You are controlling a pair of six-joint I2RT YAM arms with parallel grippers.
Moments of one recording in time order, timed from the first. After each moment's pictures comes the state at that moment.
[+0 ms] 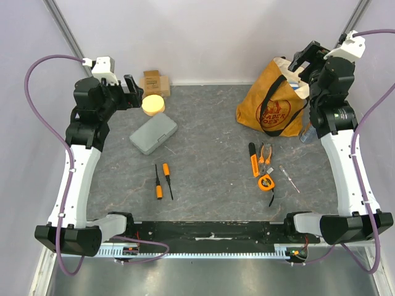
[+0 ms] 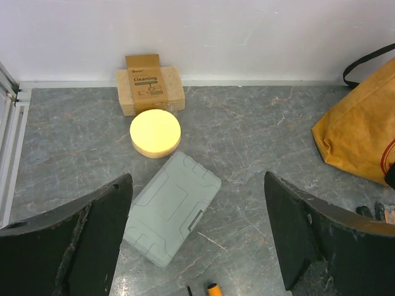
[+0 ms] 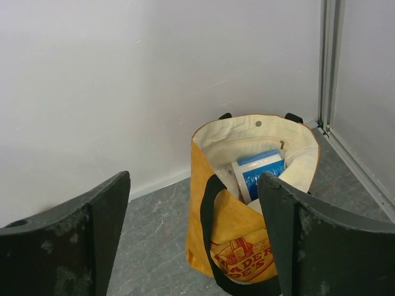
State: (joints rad) left arm -0.09 1.17 1.41 -0.45 0.09 -0.14; right arm 0.09 1.28 1.57 -0.27 0.32 0.34
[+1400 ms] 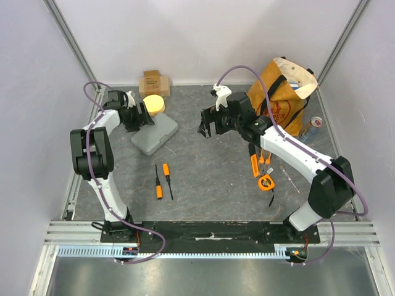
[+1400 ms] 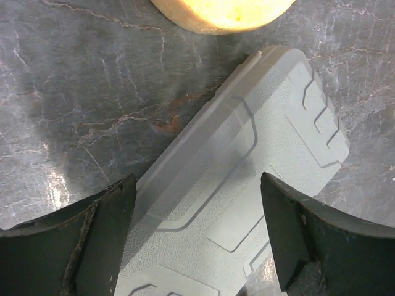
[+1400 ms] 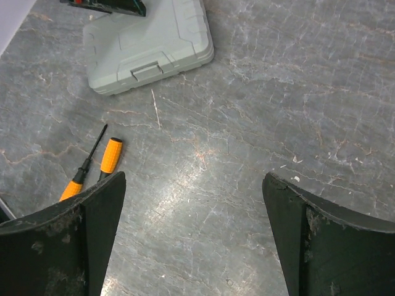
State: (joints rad) left arm 0.09 1.97 1.41 -0.40 0.37 -0.21; right arm 0.61 1.56 1.31 -0.26 -0.18 0.19
